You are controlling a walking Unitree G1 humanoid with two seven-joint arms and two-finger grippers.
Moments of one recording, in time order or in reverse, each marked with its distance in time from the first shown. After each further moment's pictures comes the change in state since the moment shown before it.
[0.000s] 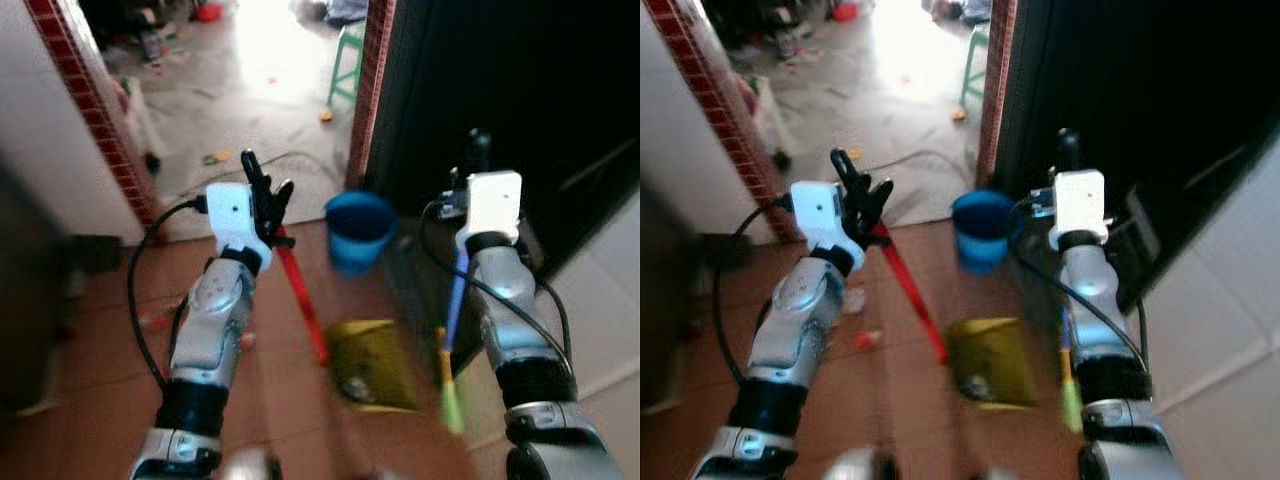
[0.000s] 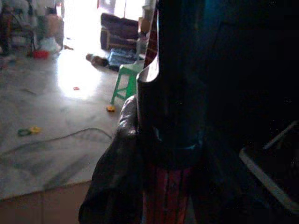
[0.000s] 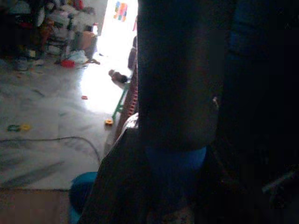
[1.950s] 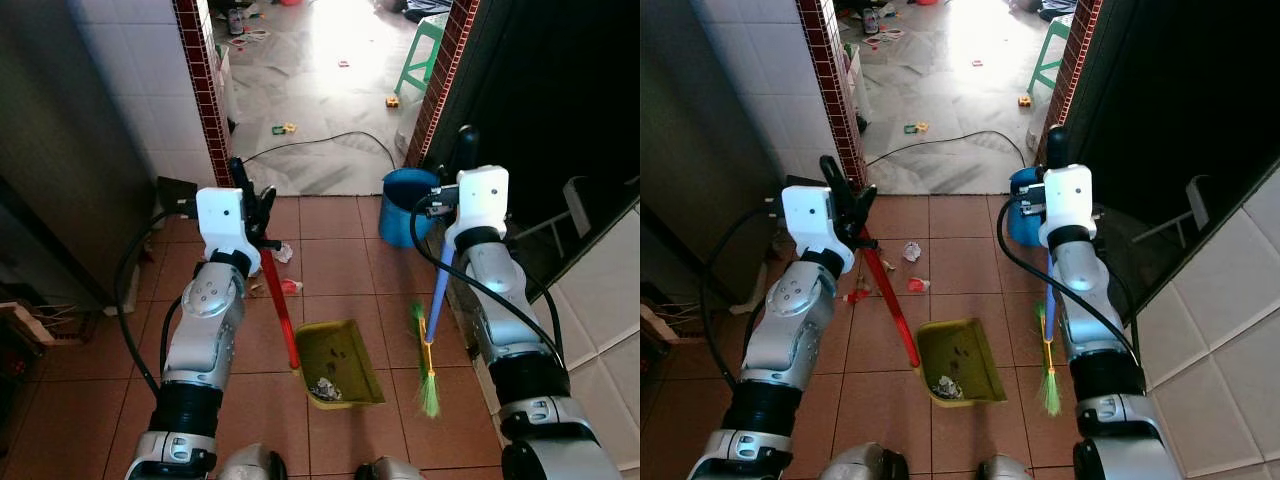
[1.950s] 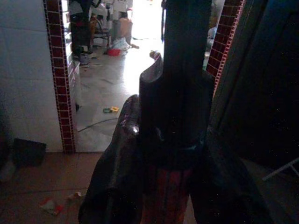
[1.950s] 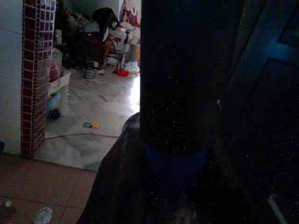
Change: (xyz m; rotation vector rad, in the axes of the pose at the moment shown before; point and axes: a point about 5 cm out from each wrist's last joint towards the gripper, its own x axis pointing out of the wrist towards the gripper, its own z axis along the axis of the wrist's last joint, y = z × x) left arm -0.001 0.003 -0.006 0.061 0.030 0.056; right arm 0.004 -0.001 0.003 0.015 0.007 0.015
